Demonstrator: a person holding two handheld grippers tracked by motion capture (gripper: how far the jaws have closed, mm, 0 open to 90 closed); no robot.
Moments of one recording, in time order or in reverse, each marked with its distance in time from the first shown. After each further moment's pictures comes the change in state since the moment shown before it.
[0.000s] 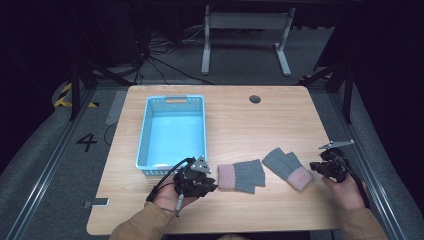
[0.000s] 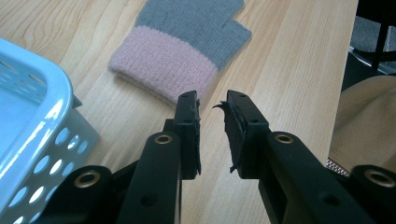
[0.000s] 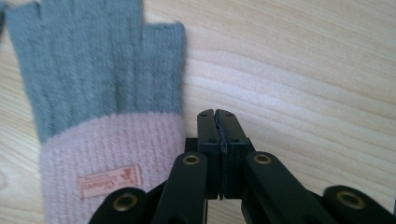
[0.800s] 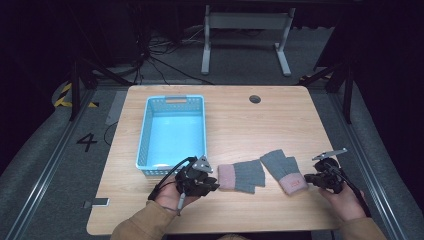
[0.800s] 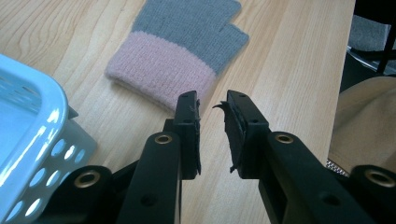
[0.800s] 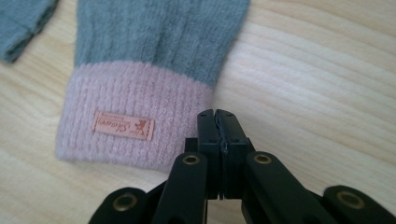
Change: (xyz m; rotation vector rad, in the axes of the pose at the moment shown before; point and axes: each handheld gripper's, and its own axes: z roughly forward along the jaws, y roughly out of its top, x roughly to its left) left arm 0.000 0.003 0.002 0.003 -0.013 0.007; right arm 0.031 -0.017 -0.008 0.082 0.079 -0.067
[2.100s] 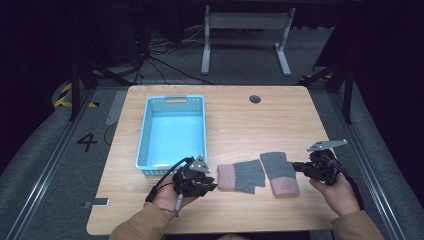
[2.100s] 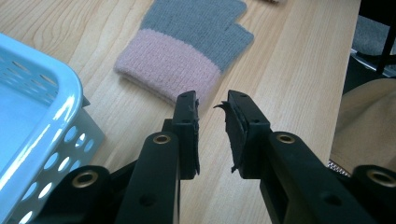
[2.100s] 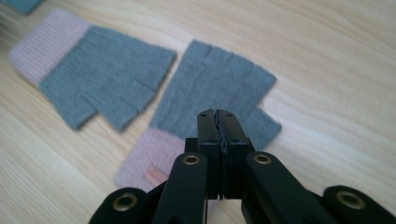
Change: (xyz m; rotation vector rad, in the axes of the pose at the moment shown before) left arm -0.001 -0.005 -0.005 -0.016 0.025 -0.014; right arm 0.029 0.037 -0.032 -0.196 0.108 -0.091
